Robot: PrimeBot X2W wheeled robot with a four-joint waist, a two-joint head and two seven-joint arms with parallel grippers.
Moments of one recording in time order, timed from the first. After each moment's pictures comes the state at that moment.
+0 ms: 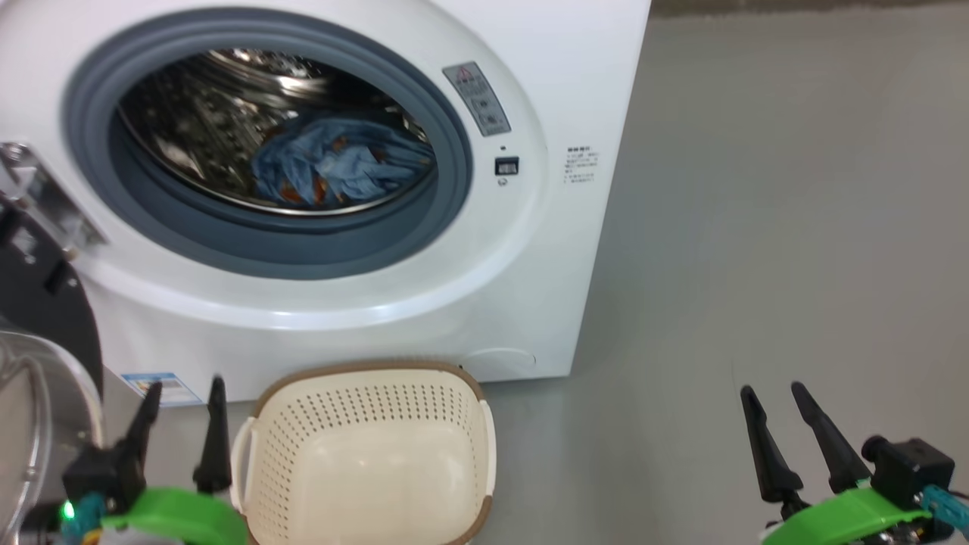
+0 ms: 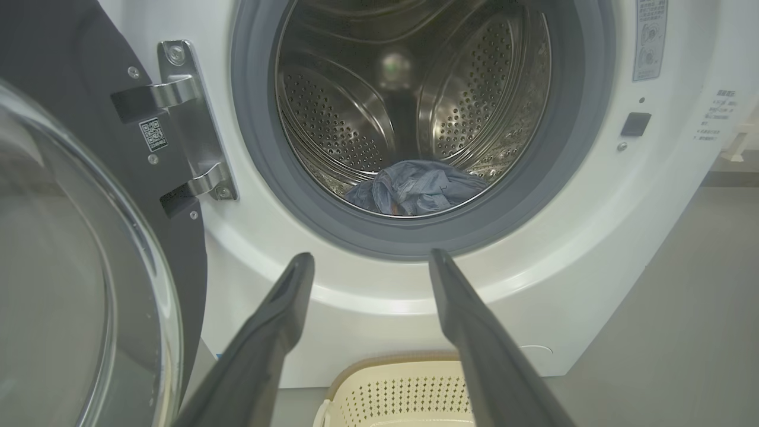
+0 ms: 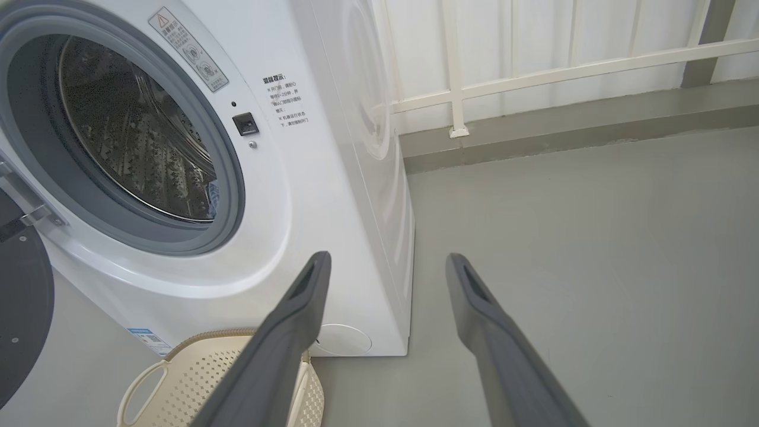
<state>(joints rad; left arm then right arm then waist) -0.16 0.07 0.10 0.33 -0.13 -0.13 -0.26 -0.03 -0.16 0.03 0.22 0.38 0.13 -0.26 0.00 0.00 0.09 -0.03</state>
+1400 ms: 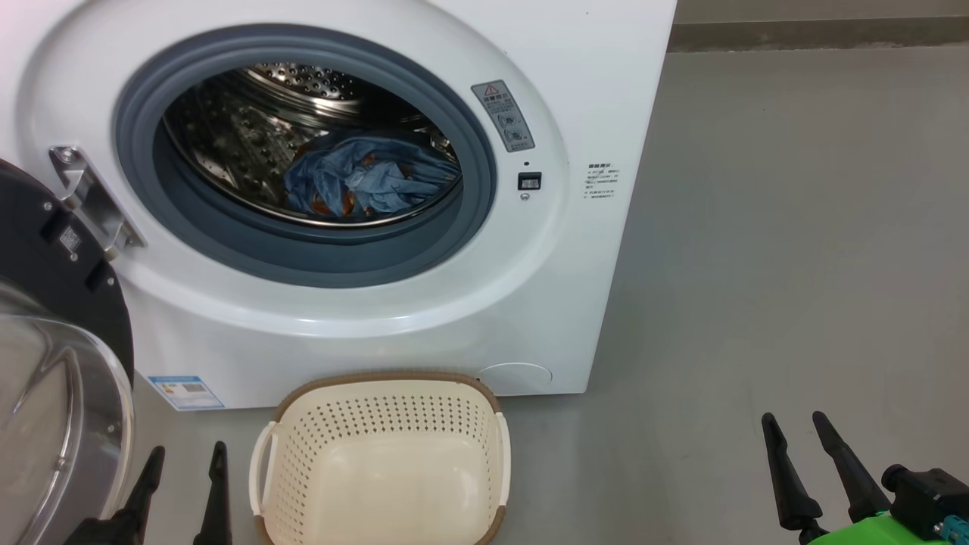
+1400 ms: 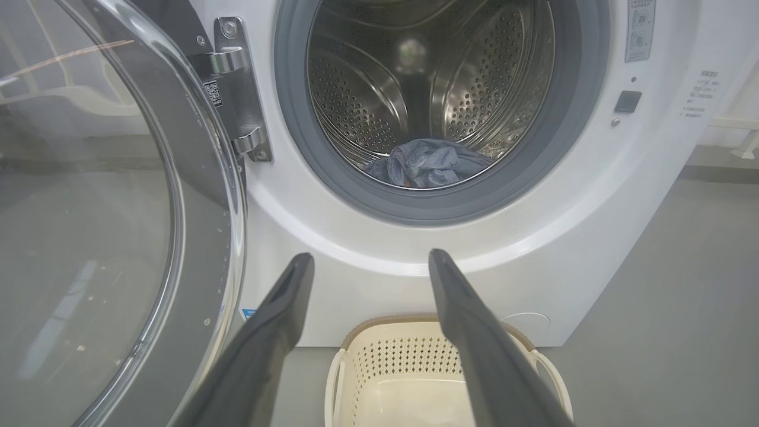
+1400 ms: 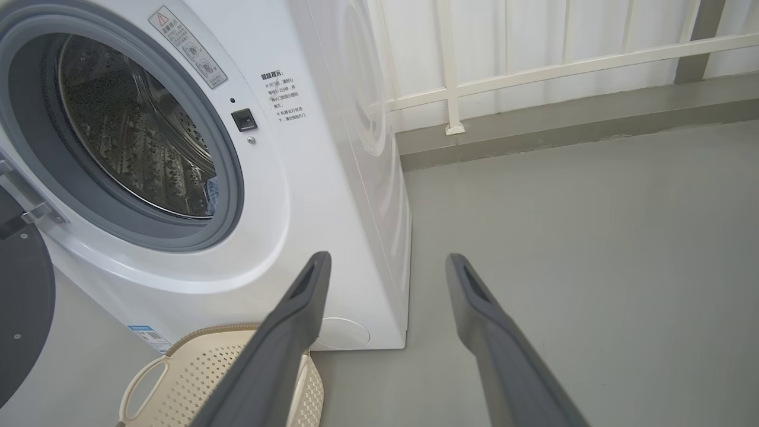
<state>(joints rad) 0.04 0.06 0.10 0.21 -0.15 -0.13 -0.26 0.04 -0.15 -0.02 0.20 0.38 0.13 -0.26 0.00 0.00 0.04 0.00</state>
